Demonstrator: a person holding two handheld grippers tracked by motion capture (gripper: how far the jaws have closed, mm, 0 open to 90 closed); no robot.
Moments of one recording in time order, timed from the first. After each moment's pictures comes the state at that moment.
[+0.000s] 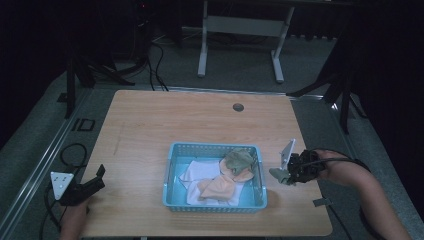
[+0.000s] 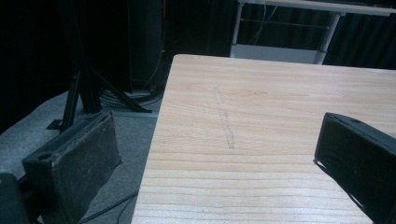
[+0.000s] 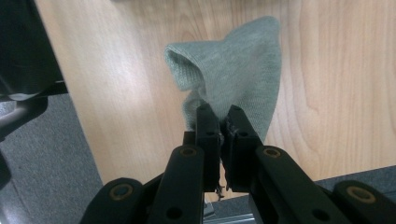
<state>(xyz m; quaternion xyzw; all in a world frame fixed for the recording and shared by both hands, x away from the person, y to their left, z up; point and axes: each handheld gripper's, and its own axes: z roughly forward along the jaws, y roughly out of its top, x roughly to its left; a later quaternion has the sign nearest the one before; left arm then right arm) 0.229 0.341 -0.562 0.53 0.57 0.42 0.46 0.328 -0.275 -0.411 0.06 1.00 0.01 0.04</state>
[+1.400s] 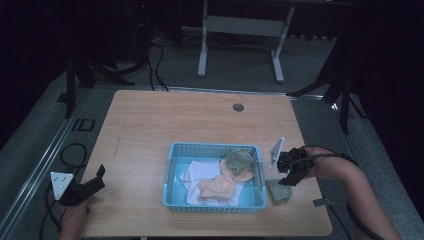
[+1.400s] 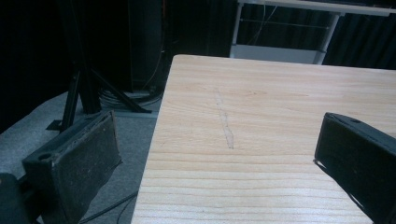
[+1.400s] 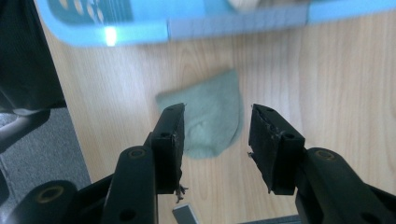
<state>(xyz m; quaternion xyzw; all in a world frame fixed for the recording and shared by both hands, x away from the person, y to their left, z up) 0.229 0.341 -0.562 0.53 0.57 0.42 0.46 0.337 -0.250 -0.416 0.04 1.00 0.02 0.03</state>
